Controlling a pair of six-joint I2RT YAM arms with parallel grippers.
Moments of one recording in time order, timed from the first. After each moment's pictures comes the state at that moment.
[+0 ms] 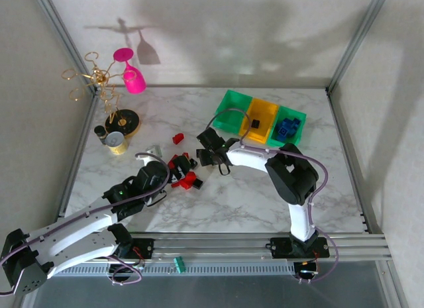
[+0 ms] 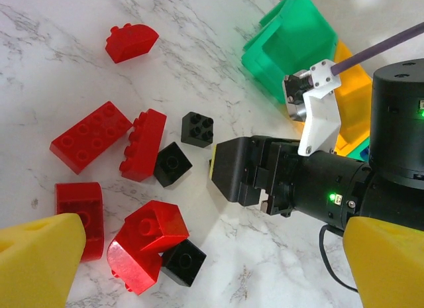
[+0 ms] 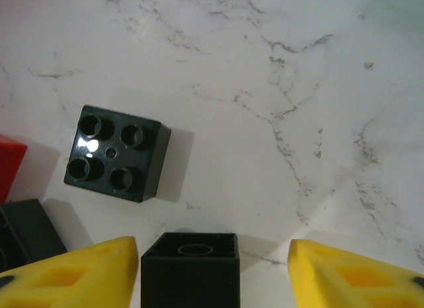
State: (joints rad) left arm -0.80 0.86 0.57 -0.28 -0.41 -1.01; right arm 0.82 1.98 1.31 -0.38 0.20 0.44
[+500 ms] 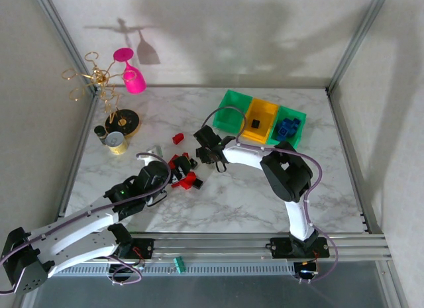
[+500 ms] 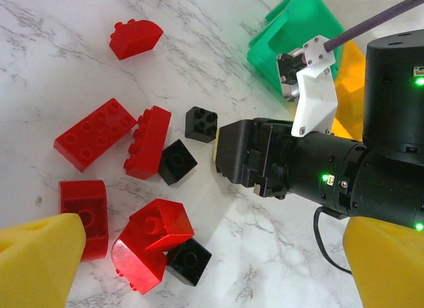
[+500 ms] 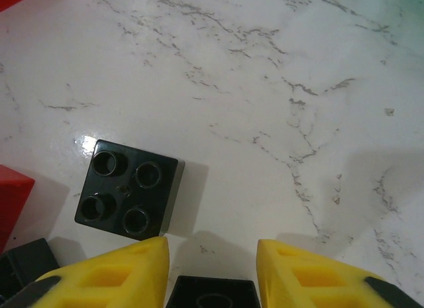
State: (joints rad) left arm -0.80 0.87 0.57 -0.28 -0.41 -1.00; right arm 0.83 2.04 1.38 -0.38 0.20 0.40
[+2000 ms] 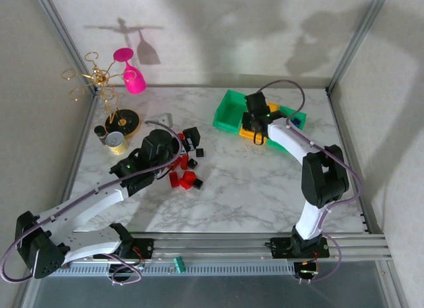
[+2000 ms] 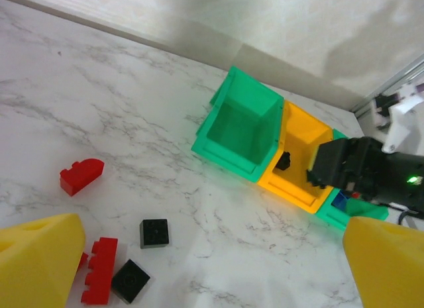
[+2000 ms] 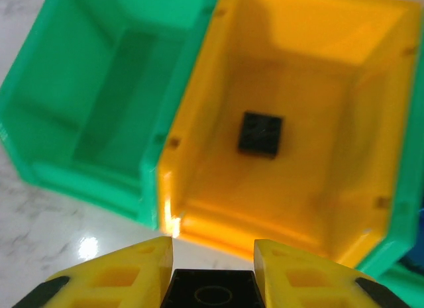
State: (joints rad) left arm -0.71 1.11 0.91 -0.20 -0.38 -0.66; right arm 0.42 1.79 1.40 -0.50 0.24 0.43
